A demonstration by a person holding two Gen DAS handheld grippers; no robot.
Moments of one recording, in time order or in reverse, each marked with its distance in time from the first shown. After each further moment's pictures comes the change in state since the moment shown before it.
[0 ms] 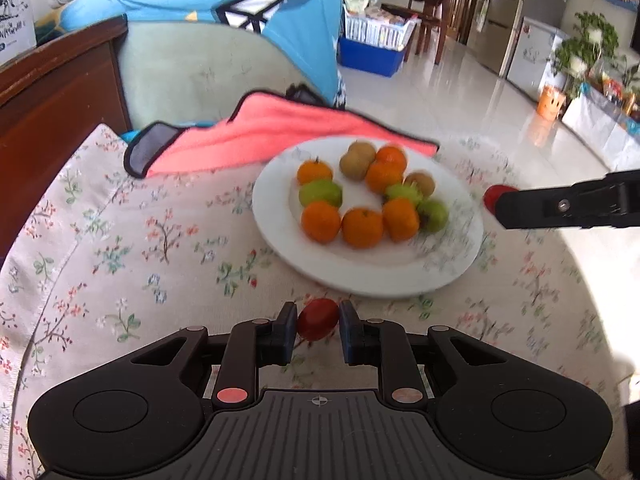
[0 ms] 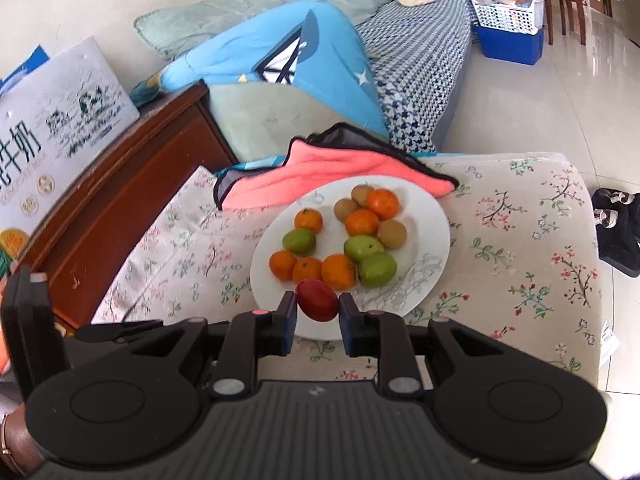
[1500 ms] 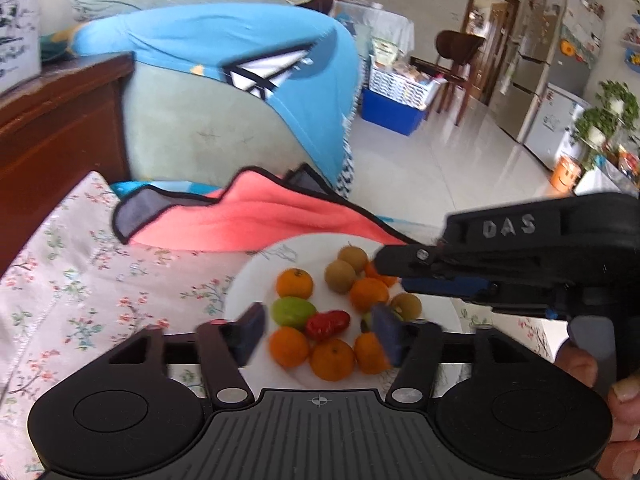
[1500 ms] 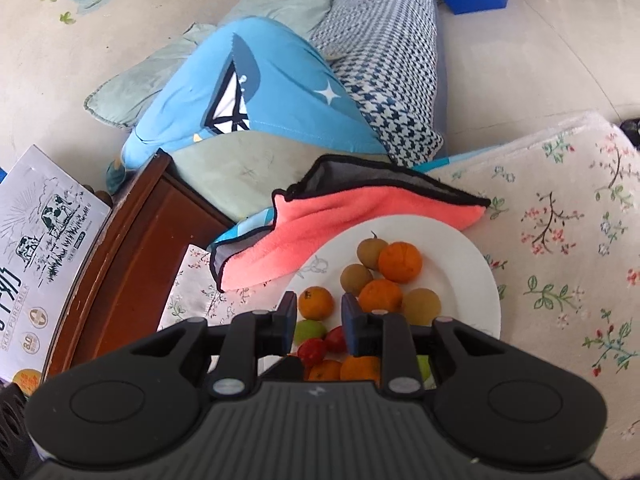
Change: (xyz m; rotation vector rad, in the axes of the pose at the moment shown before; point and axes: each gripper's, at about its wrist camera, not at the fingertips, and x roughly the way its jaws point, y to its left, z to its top) left arm 0.009 -0.014 0.059 -0.144 -0.132 0.029; right arm 0.072 -0.033 0.056 0.282 -0.022 0.097
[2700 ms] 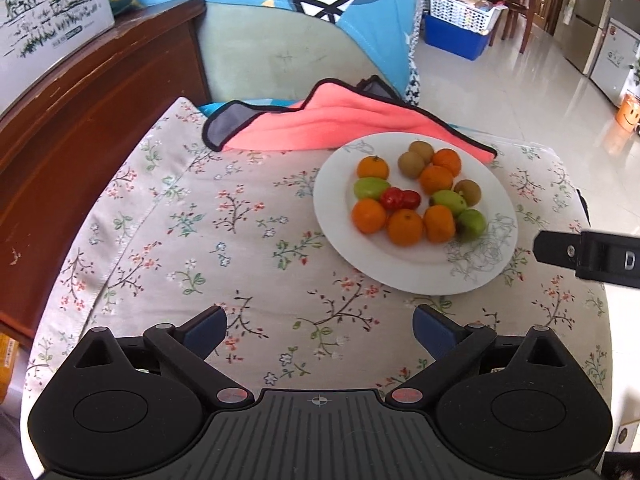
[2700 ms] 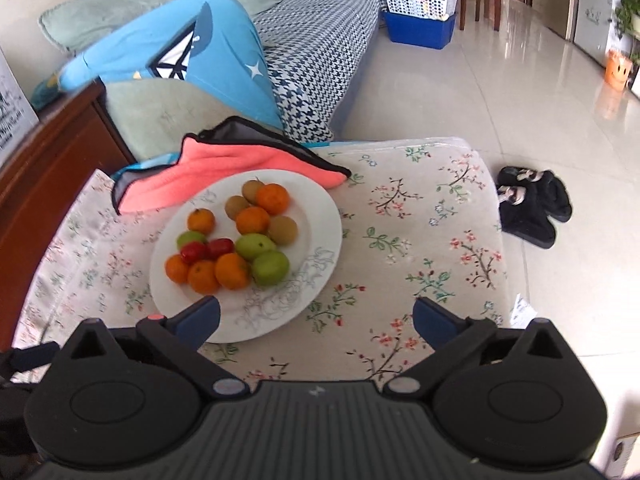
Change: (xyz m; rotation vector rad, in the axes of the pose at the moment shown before) left arm -0.042 0.005 -0.032 0.015 0.248 0.230; right arm -0.068 0.015 -0.051 -0.216 0.030 -0.433
